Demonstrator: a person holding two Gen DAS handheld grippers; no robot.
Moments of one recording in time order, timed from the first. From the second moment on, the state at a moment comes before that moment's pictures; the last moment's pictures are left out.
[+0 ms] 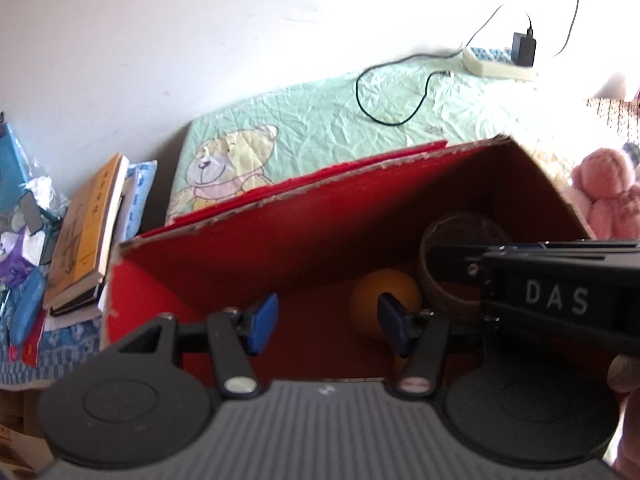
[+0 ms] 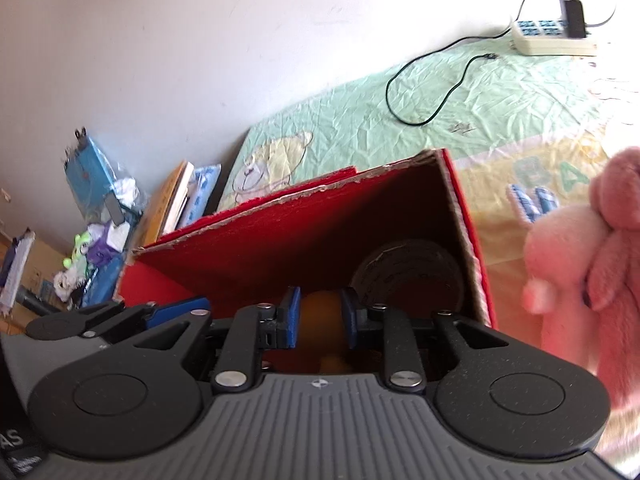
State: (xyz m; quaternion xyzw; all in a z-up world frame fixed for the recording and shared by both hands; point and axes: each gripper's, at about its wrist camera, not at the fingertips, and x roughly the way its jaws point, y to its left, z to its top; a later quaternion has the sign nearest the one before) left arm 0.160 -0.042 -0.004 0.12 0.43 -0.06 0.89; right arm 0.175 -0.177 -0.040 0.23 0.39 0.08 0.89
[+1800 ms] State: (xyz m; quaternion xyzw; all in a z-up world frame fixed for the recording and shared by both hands) left arm -0.028 -0.013 -0.032 -0.04 0.50 0.00 0.87; right arm 0.068 -0.179 -0.079 0.25 0.50 0.29 0.77
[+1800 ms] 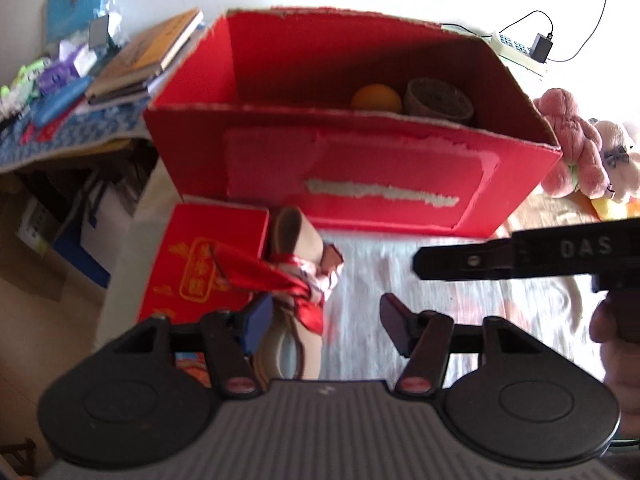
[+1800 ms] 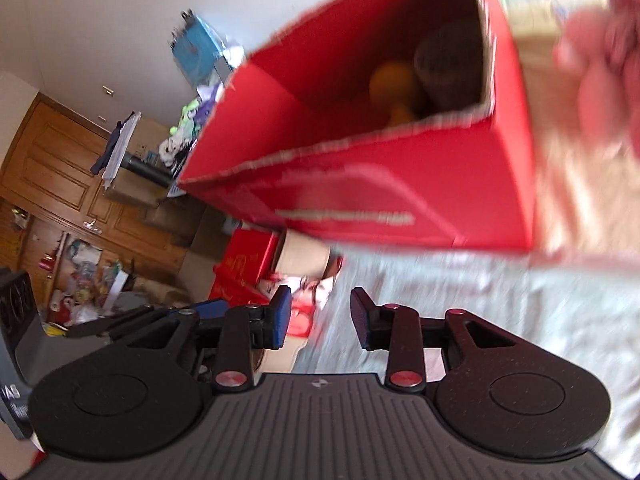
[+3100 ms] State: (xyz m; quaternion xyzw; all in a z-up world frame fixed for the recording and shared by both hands) left arm -0.026 0.014 -0.051 -0.05 0.53 -0.13 0.84; right arm 0.091 -0.141 -0.107 0.22 0.56 0.28 0.75
